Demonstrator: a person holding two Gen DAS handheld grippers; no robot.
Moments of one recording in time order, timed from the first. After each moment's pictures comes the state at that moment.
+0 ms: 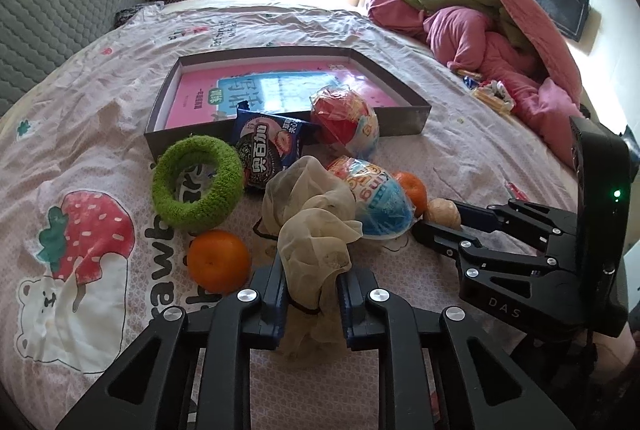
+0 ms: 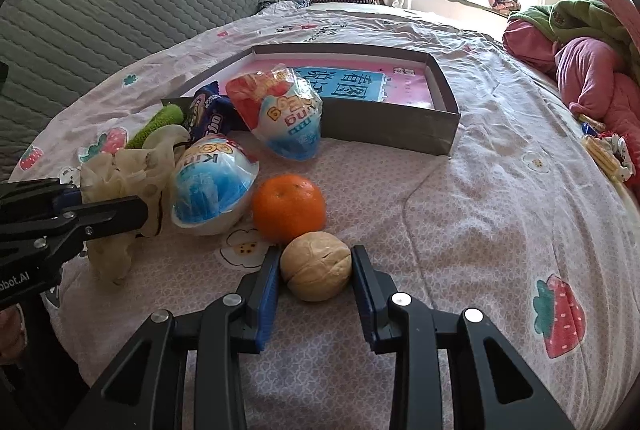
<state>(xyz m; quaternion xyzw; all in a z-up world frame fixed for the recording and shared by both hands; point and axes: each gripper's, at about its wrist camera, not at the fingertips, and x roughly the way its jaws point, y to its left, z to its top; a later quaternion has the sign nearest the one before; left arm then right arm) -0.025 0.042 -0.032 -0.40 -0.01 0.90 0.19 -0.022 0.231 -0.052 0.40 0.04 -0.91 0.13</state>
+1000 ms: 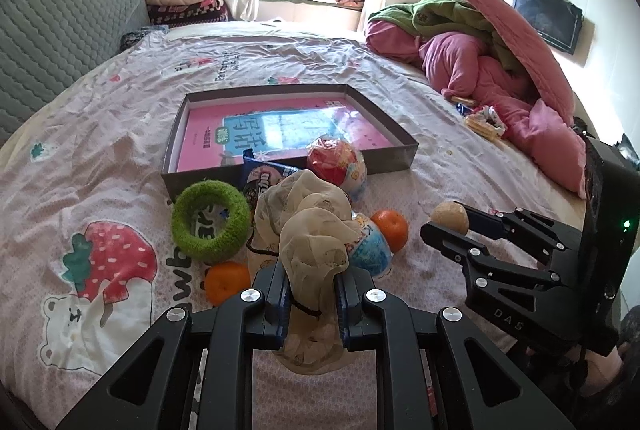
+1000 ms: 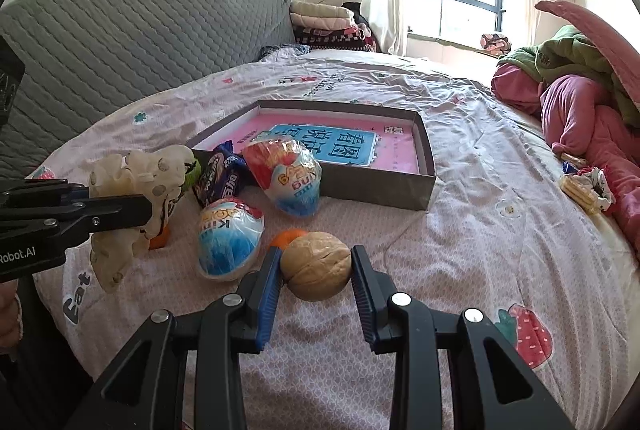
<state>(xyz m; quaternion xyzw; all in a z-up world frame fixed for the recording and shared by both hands) -0.011 0.039 0.004 -0.36 -0.01 0.91 0.18 0.001 0.231 -0.019 0.32 0.04 -0.94 0.12</state>
